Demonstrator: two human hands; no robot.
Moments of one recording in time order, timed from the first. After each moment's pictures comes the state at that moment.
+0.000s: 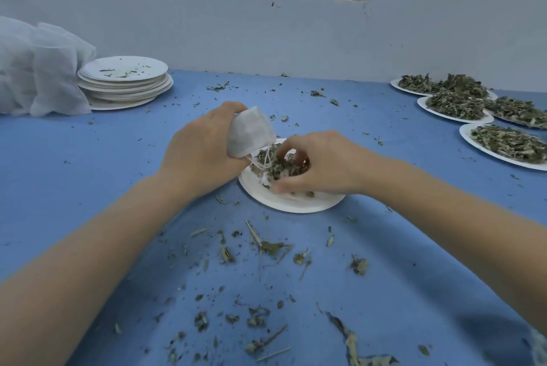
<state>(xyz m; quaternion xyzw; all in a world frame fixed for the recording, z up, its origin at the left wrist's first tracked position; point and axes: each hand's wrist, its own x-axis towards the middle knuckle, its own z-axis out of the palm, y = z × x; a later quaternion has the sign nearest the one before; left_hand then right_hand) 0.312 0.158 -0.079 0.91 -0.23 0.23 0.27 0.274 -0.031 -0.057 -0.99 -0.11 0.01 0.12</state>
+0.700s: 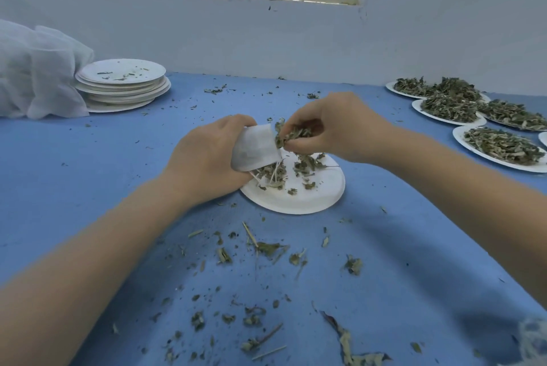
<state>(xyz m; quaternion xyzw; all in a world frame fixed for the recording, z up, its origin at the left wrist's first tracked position) 0.308 0.155 -0.080 0.91 -0.27 0.21 0.22 0.272 -0.040 -0.021 -0.95 -0.18 -0.10 0.22</state>
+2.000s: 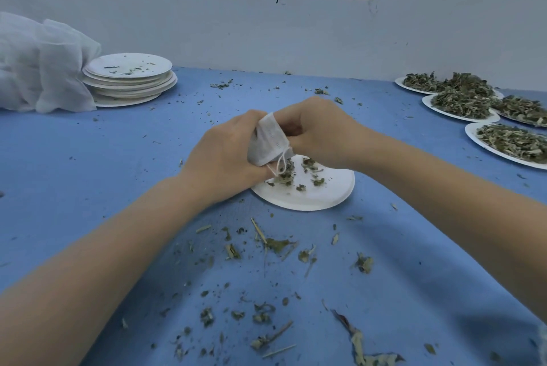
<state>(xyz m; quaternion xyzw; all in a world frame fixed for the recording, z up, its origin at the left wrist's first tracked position) 0.299 0.145 -0.079 0.89 -0.27 0.17 0.32 0.273 -0.010 -0.030 -0.93 -0.20 -0.04 0.30</state>
